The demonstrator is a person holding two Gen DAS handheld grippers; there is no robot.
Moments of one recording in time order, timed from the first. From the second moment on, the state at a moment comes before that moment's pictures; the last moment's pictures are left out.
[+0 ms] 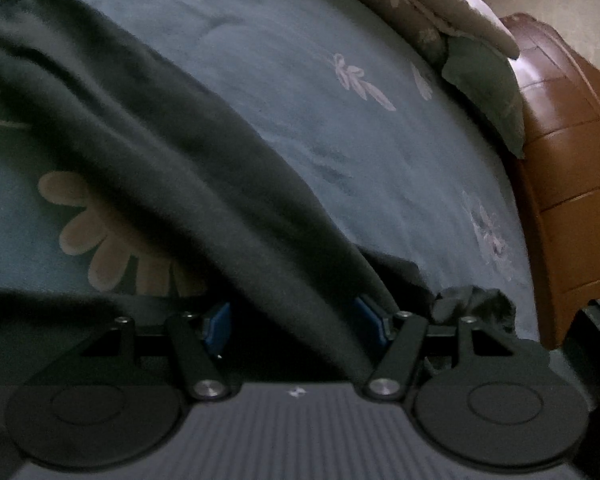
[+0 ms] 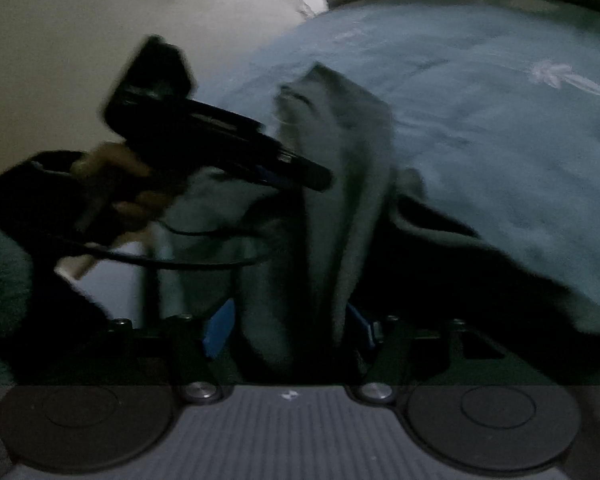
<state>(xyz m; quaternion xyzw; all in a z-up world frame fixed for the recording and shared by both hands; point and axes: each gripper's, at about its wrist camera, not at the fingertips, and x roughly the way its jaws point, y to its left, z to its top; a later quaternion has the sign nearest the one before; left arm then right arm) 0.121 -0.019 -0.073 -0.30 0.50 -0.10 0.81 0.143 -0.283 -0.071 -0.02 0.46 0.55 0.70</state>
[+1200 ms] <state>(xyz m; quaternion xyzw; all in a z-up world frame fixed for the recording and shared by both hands) 0.155 0.088 -0.115 -0.42 0.33 0.00 0.85 0.143 -0.295 -0.071 -0.01 0.50 0.52 0.70</state>
